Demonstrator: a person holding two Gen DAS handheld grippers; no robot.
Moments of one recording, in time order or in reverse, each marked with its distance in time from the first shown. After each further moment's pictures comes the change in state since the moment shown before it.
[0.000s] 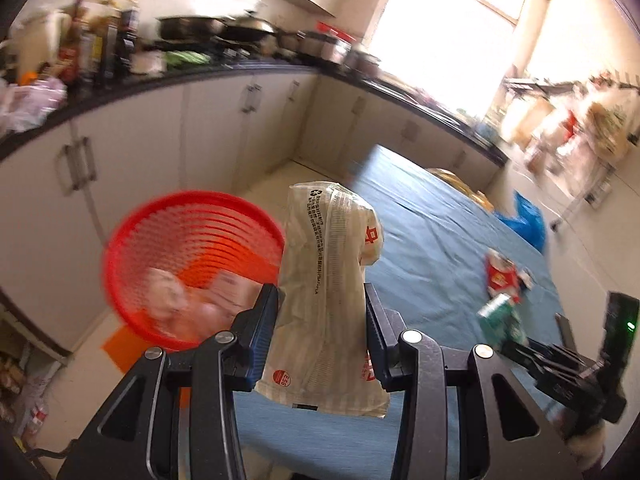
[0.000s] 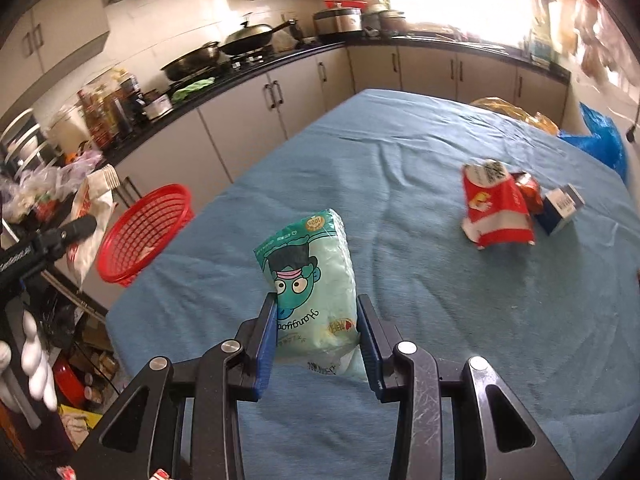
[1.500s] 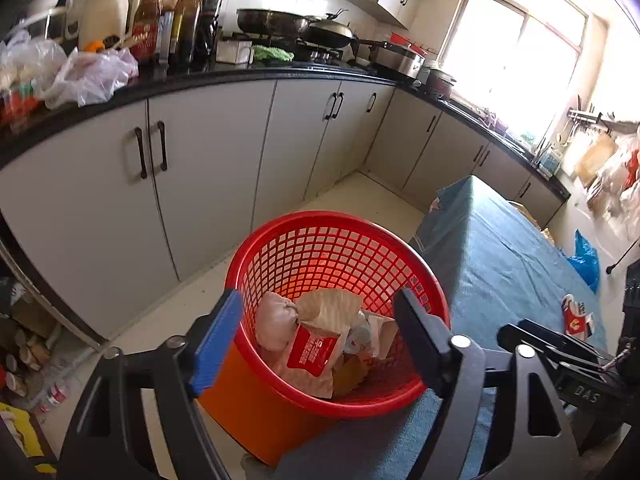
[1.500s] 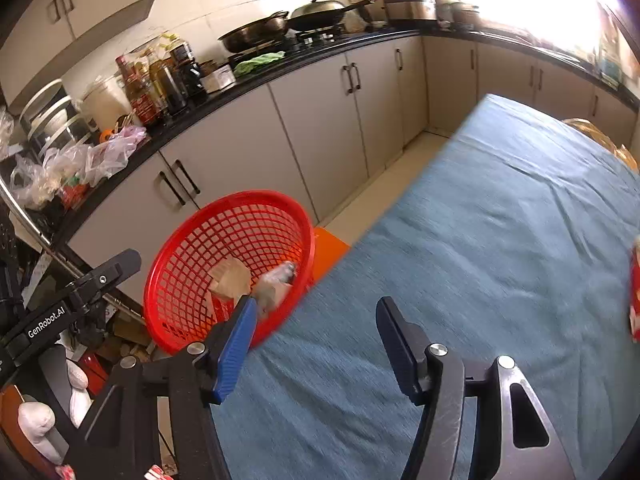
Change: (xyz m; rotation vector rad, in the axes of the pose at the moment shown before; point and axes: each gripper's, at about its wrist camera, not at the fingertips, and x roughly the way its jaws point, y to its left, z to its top) left arm 0.027 0.105 0.025 -0.103 -0.022 0.171; right arm 0.106 0.144 0.063 -0.072 0.056 0.149
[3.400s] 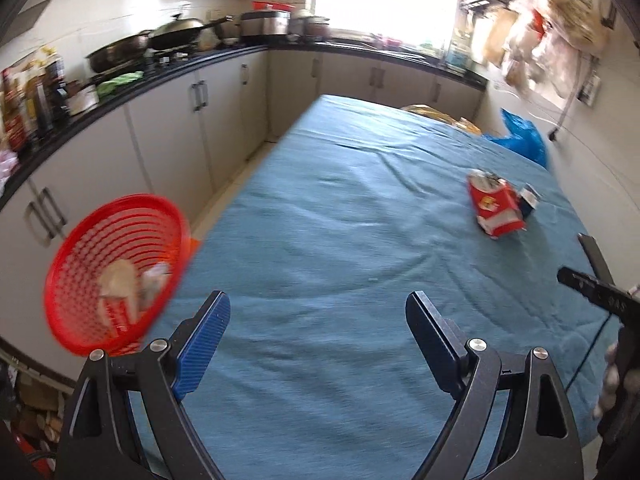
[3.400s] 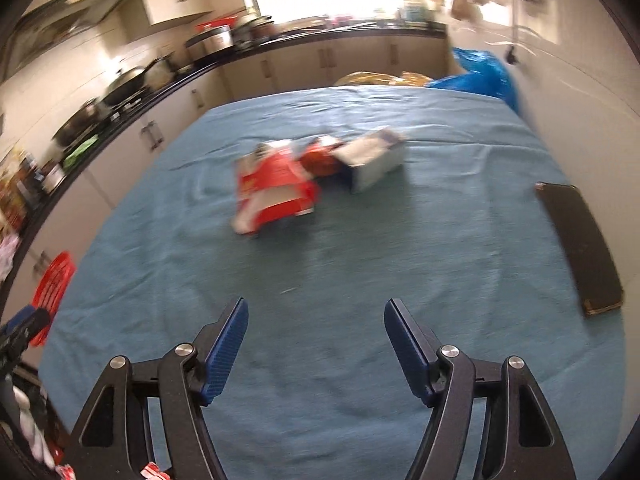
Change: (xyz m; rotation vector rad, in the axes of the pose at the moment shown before) left arm 0.000 -0.232 -0.088 0.400 0.121 -0.155; right arm -0.182 -0.260 -0.124 0.402 -0.108 -0.424
